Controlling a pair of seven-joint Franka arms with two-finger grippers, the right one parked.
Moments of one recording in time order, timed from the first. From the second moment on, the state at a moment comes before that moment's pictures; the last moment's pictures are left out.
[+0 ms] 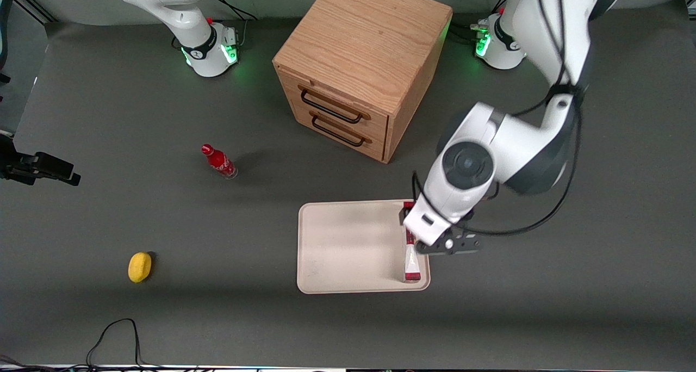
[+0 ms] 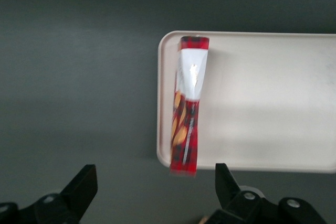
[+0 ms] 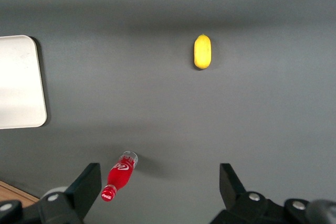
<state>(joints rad) -0.34 0.61 -0.24 -1.10 0.17 1.70 -0.62</state>
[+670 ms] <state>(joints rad) -0.24 0.39 -0.22 -1.13 0.11 1.48 -0.57</state>
